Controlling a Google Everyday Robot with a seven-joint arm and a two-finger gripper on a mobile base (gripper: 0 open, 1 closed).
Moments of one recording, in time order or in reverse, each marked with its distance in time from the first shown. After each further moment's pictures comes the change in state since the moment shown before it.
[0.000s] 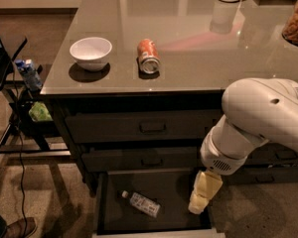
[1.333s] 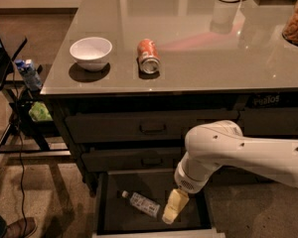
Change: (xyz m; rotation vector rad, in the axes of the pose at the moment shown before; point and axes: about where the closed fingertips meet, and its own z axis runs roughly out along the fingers) arm -0.010 -0.008 0.151 -0.070 0.026 0.133
